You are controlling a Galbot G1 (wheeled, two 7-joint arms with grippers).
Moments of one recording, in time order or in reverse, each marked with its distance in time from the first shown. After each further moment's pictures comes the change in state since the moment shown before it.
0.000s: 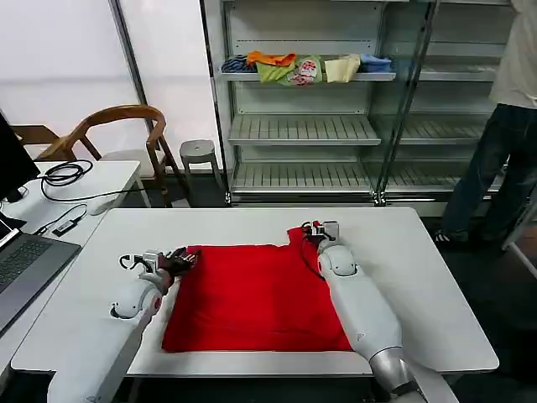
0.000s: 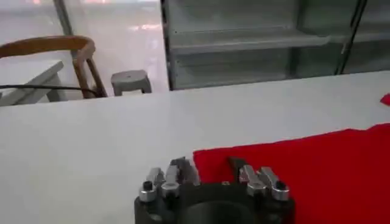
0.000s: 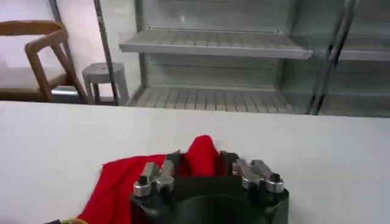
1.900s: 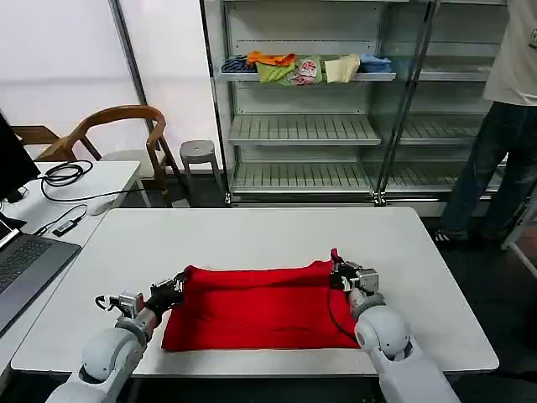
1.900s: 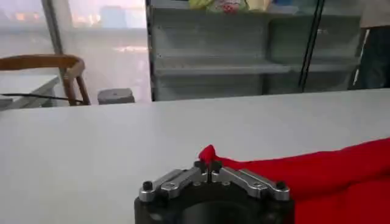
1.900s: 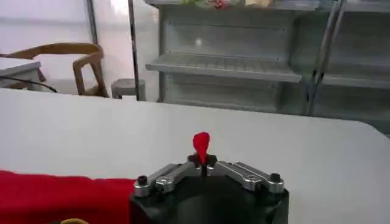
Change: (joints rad) left arm 0.439 0.044 -0.220 -0.467 -0.008 -0.042 0.017; right arm -0.591 -0.286 0.034 0.911 0.103 -0.122 0.071
